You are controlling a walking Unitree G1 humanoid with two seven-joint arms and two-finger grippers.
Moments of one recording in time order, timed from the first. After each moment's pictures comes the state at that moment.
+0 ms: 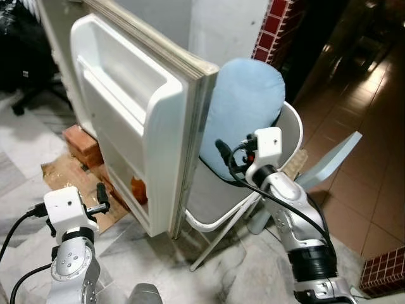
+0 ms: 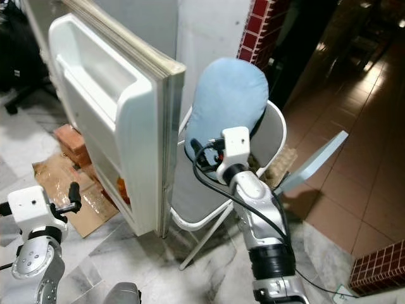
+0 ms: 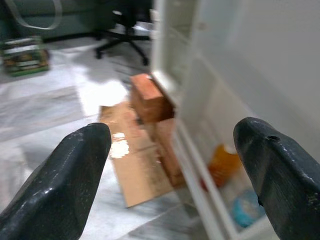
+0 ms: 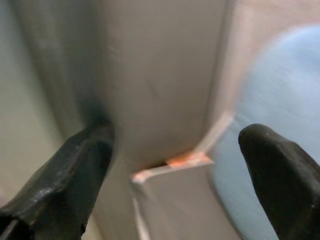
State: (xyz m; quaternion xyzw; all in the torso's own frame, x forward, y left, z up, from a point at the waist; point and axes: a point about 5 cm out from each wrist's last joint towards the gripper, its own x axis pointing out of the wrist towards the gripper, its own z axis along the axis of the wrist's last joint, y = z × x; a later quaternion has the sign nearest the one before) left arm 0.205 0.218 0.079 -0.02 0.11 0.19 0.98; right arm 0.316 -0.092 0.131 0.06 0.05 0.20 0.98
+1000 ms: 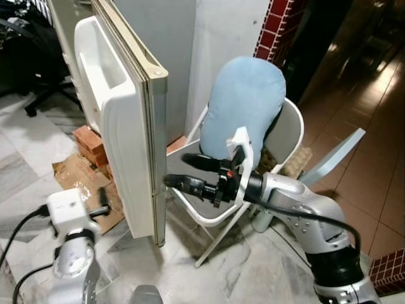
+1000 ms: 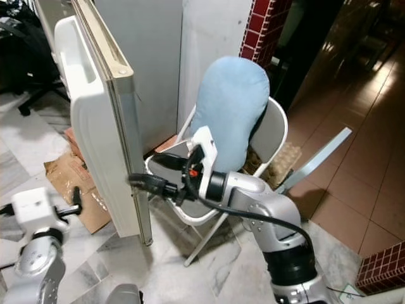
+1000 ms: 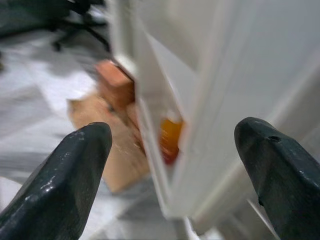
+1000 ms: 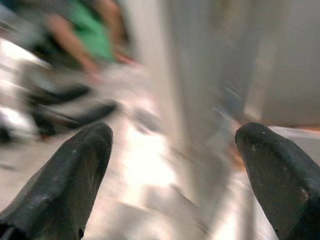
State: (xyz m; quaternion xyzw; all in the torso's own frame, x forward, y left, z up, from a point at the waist) left arm 0.216 0.199 0.062 0.00 0.17 0.08 0.98; right arm 0.276 -0.091 0.129 0.04 0.16 0.47 0.86
